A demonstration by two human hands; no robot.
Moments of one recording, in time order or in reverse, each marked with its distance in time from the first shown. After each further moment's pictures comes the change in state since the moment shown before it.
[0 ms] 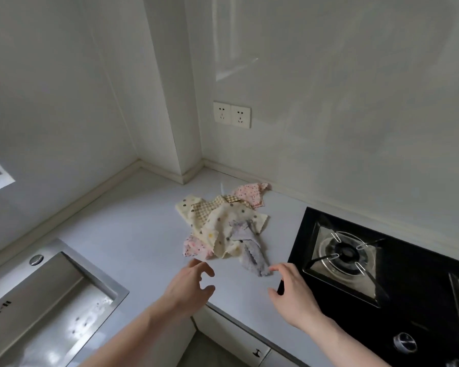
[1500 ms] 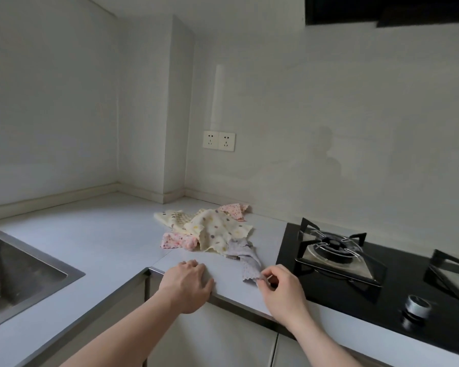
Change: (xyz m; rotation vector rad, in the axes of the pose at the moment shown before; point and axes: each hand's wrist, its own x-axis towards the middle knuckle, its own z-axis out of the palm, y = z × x) left_hand 0.050 -0.095 0.167 0.385 0.368 0.212; right_hand 0.010 0.096 0.165 0.023 0.656 -0.226
